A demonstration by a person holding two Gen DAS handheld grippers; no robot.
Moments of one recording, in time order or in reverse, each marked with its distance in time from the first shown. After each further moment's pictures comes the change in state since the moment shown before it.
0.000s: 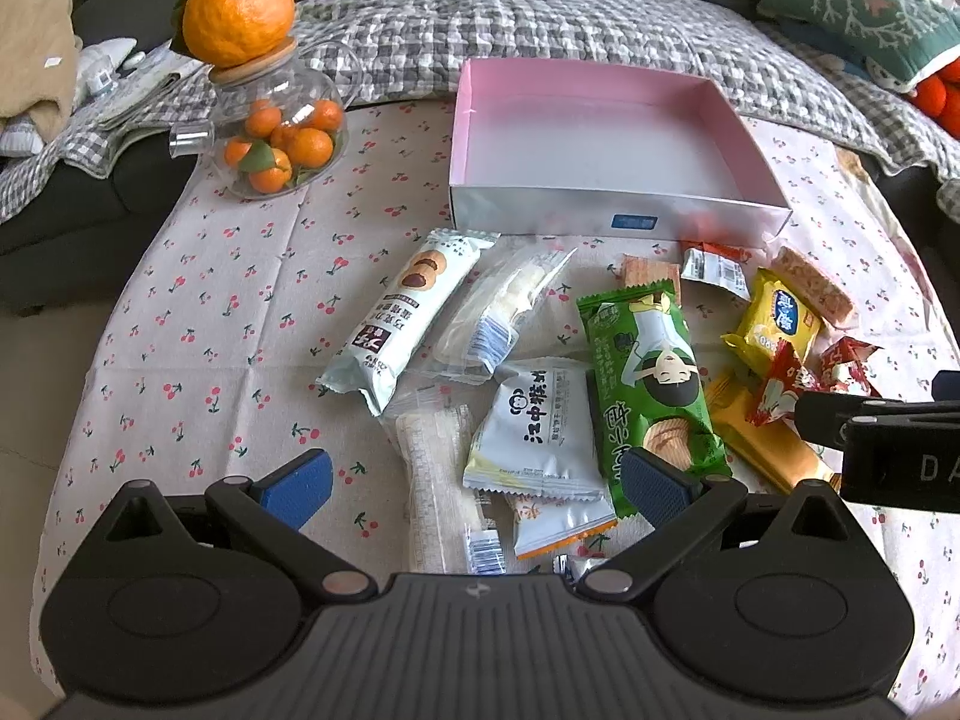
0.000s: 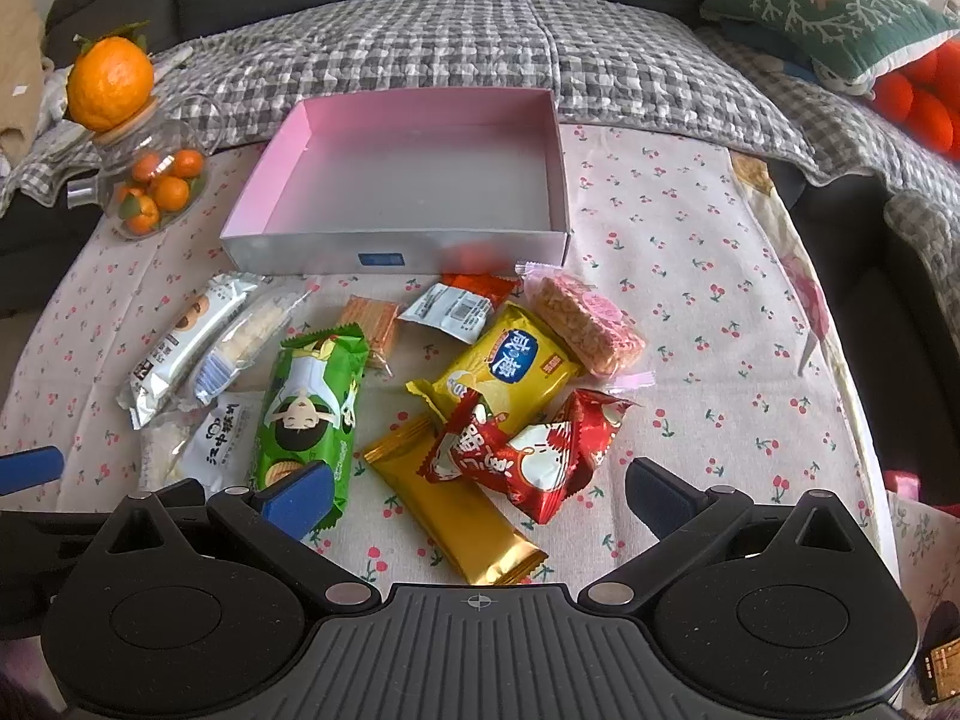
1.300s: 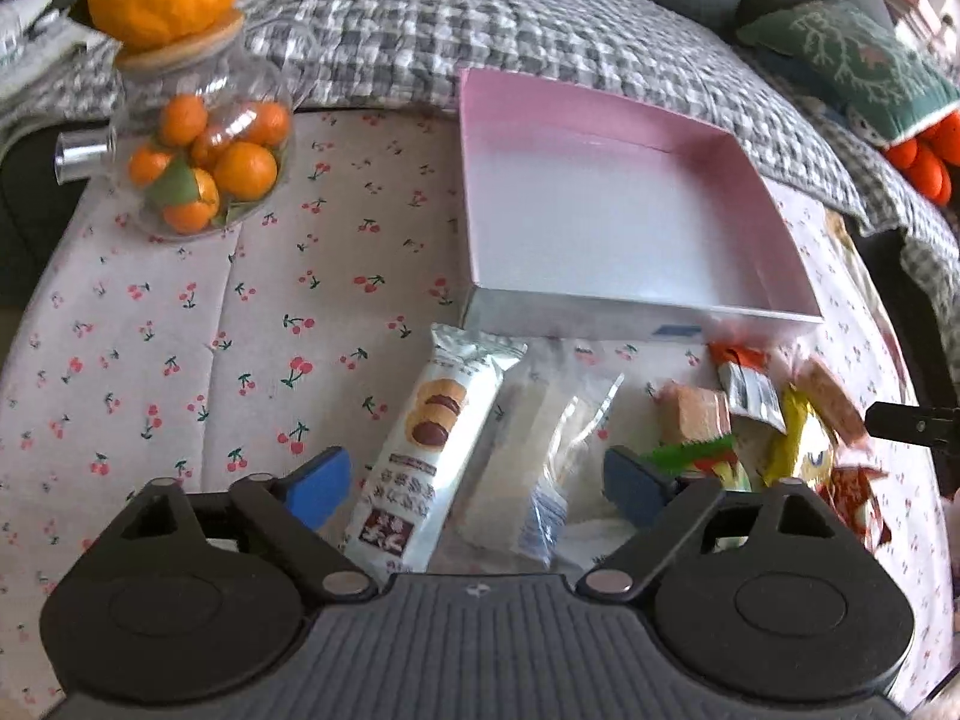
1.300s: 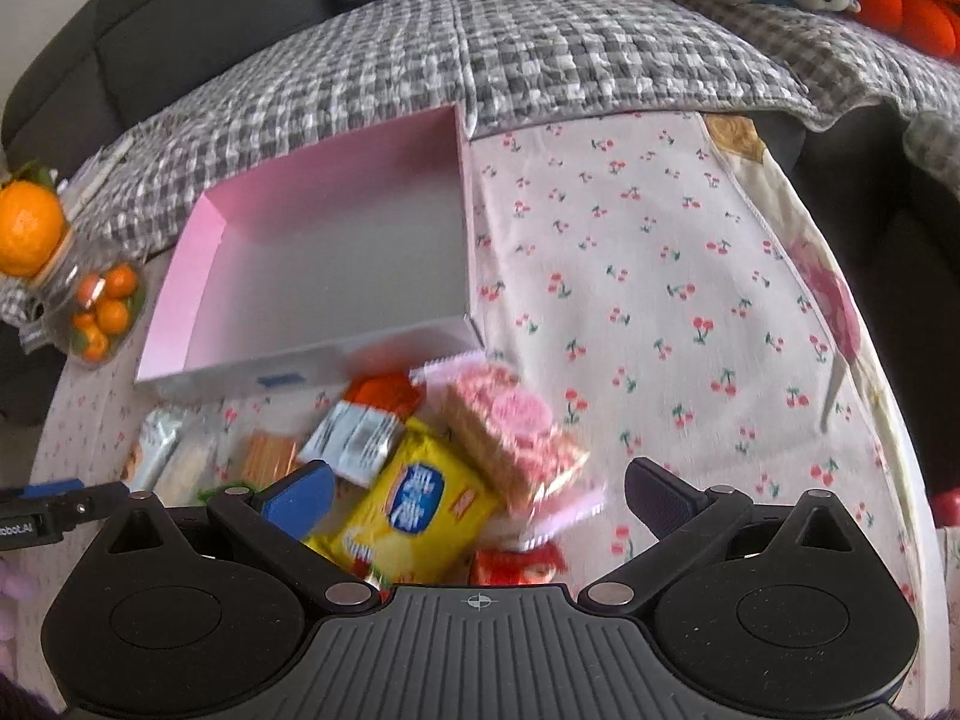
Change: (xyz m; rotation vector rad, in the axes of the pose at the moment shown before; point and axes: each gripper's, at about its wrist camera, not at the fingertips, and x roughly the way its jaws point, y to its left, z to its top) left arm 0.071 0.060 0.073 -0.042 0.044 -0.258; right arm 0.064 -0.087 0.060 0.200 0.019 0.125
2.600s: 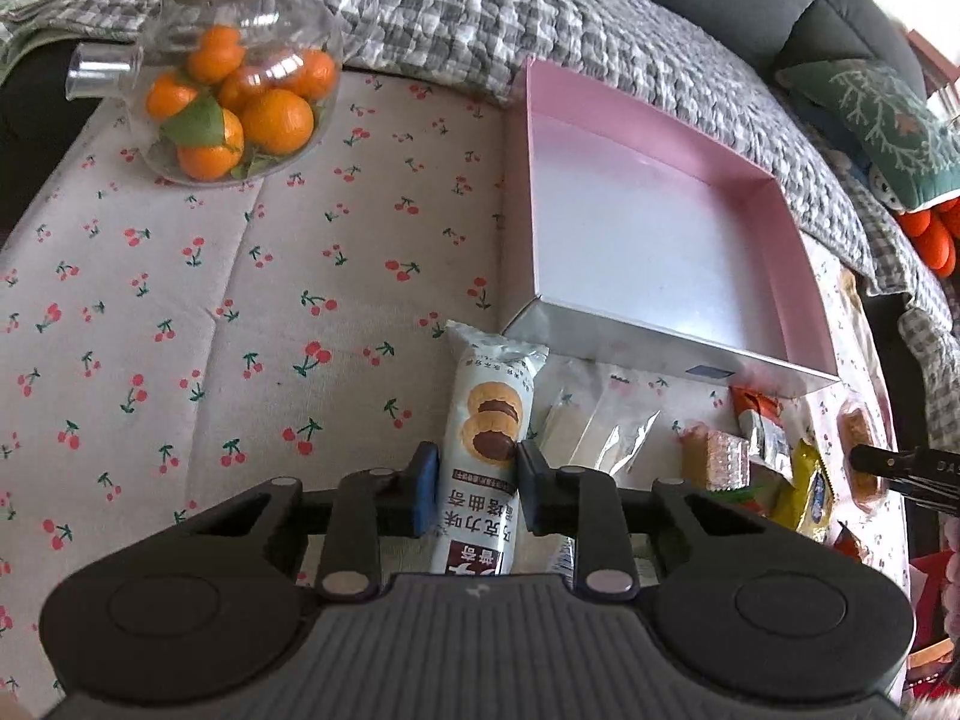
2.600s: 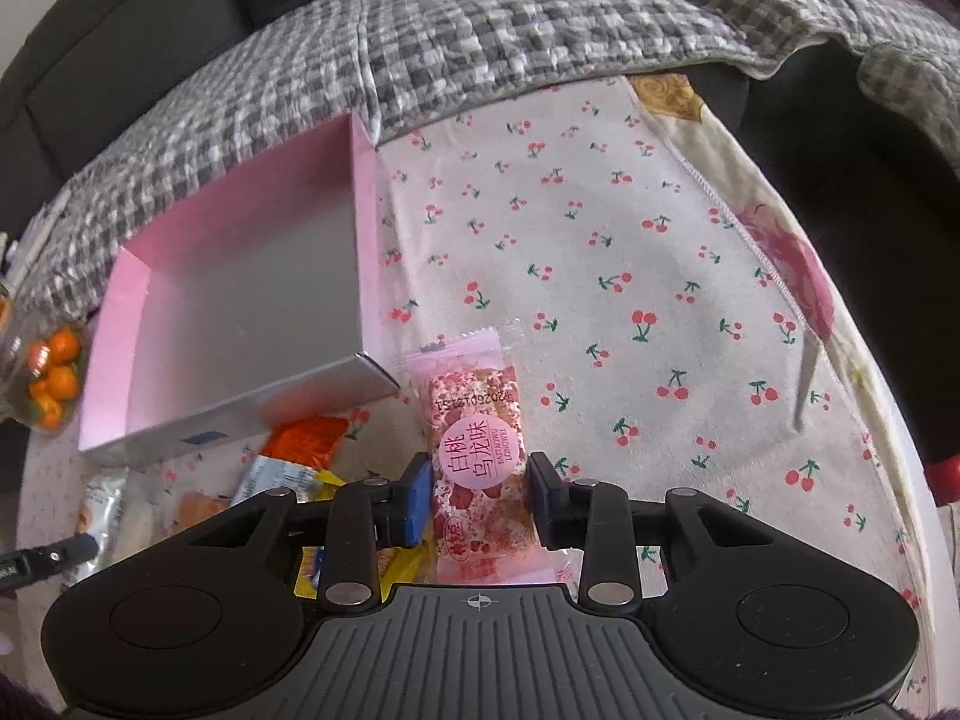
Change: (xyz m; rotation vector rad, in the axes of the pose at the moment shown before) left arm 0.015 0.030 0.006 -0.140 0.020 -0.055; right arm 0.019 -0.031 0.015 0.143 0.019 -0.038
